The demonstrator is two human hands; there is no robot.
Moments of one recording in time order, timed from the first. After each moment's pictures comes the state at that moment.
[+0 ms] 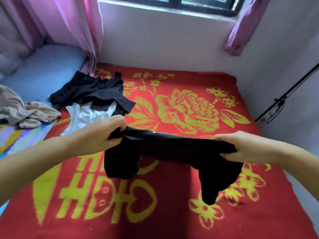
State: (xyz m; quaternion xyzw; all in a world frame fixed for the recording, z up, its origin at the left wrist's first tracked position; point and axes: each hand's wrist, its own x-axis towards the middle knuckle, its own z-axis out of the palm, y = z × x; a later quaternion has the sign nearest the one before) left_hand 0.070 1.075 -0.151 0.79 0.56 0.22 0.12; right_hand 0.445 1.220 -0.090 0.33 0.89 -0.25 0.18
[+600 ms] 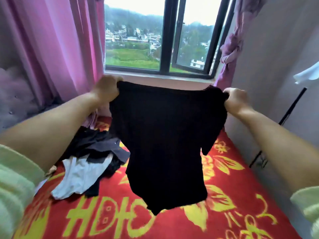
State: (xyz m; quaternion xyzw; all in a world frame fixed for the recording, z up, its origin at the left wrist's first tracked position) left_hand 0.019 1.248 0.045 0.61 0.72 0.30 -0.13; right_hand 0.395 1.376 0.050 0.53 0.79 -0.02 -0.31
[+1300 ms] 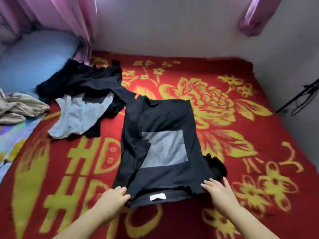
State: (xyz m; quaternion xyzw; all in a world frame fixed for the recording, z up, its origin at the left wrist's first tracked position) left_hand 0.106 1.057 -0.453 0.77 0.61 -0.11 0.12; right_hand 0.461 1.230 -0.428 0.41 0.91 -0.02 0.09
